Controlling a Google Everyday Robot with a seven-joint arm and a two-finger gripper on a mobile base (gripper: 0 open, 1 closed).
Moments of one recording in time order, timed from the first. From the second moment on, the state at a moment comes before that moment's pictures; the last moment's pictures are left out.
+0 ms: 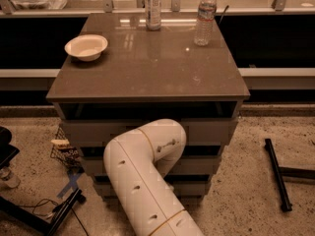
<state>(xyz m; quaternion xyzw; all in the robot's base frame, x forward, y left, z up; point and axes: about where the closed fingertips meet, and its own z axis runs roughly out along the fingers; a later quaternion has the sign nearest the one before) 0.496 0.023 0.121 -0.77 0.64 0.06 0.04</state>
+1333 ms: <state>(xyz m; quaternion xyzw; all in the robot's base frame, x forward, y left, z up) 0.493 0.023 0.119 -0.77 0.64 0.06 0.04</state>
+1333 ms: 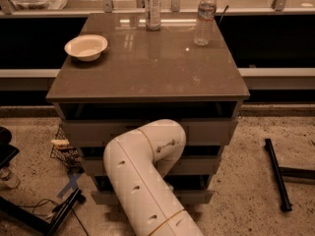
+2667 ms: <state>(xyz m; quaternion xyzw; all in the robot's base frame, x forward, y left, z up) 0.483 0.022 0.126 -0.77 0.64 0.06 0.05</state>
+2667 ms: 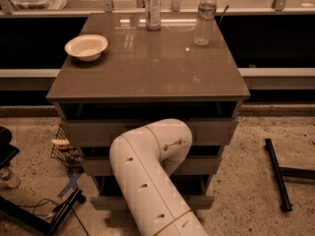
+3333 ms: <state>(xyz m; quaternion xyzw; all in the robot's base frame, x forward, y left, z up) 0.473 0.016 0.133 -0.77 0.63 0.06 0.05</state>
